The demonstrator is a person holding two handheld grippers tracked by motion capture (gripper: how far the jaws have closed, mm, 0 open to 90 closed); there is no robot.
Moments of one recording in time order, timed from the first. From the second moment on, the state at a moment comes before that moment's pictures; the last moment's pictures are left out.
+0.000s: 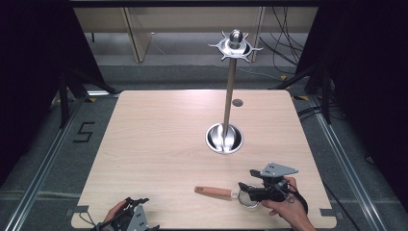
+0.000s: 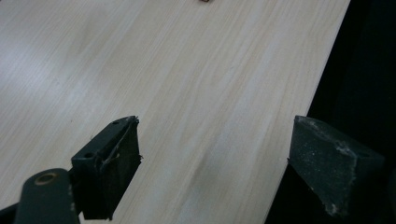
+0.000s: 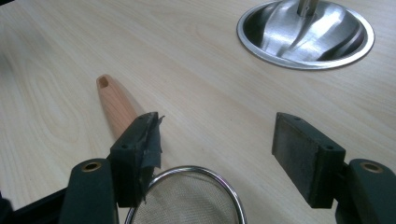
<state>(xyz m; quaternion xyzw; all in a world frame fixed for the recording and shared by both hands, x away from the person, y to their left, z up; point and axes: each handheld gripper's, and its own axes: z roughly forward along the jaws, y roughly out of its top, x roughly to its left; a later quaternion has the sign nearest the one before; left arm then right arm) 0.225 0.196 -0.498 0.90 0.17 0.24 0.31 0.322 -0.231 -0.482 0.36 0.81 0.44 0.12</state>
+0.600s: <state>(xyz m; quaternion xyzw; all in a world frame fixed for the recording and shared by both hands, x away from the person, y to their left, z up) 0.225 0.196 -0.498 0.90 0.17 0.24 0.31 0.322 -0.226 -0.481 0.35 0.82 0.44 0.11</state>
